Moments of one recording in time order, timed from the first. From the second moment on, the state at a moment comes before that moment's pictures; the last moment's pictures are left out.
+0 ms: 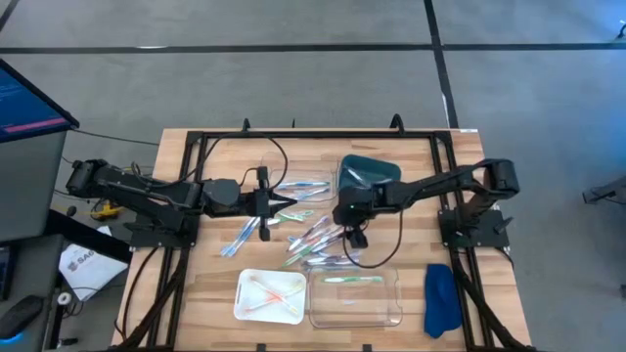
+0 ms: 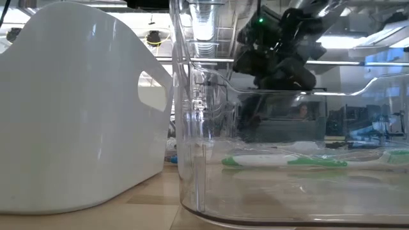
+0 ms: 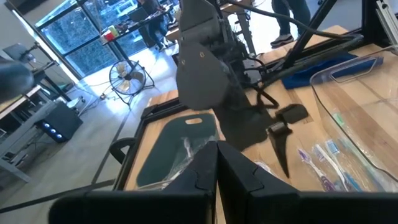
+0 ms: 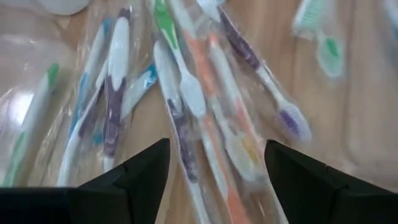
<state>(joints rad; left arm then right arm) -0.15 1.13 0.79 0.11 -0.34 0.38 -0.03 1.69 0.90 -0.17 -0.19 -0.16</state>
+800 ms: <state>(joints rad) -0.14 1.13 0.79 0.06 -0.15 0.36 -0.09 1.73 0.93 -0.25 -0.18 -0.17</state>
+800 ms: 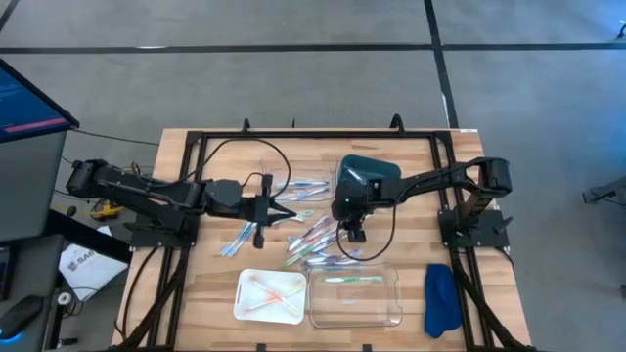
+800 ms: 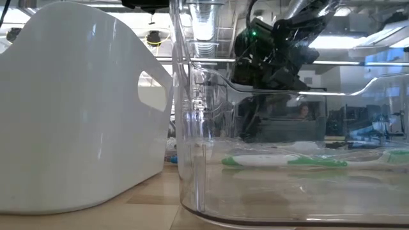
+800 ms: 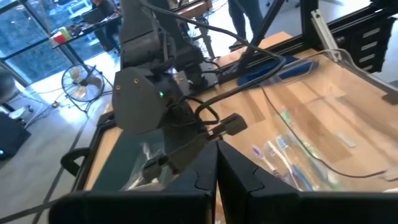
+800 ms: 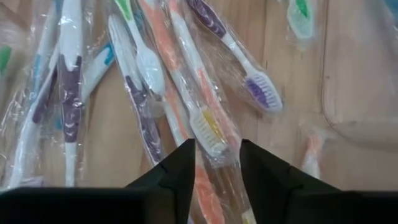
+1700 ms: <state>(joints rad) -0.14 1.13 0.79 0.08 -0.15 0.36 -0.09 1.73 0.93 -0.19 -0.18 -0.21</state>
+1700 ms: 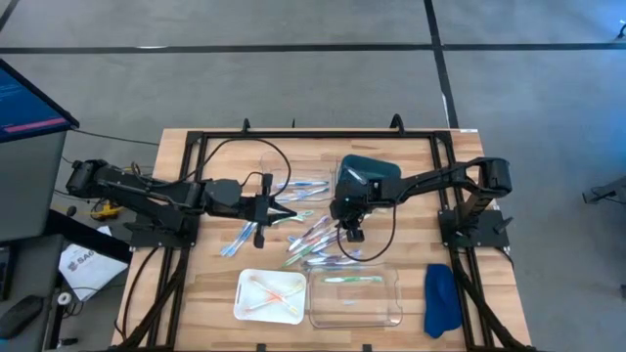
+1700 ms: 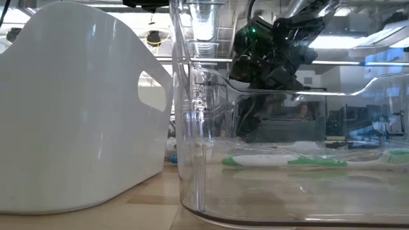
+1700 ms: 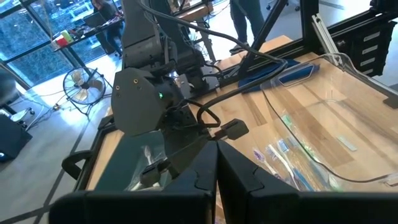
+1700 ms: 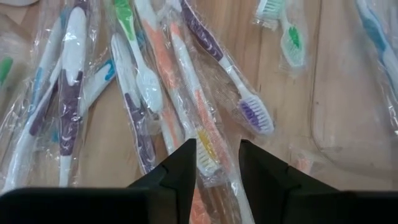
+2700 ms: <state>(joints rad) -0.14 1.13 0.79 0.09 -0.15 0.36 -0.08 1.79 0.93 -0.20 -0.18 -0.14</state>
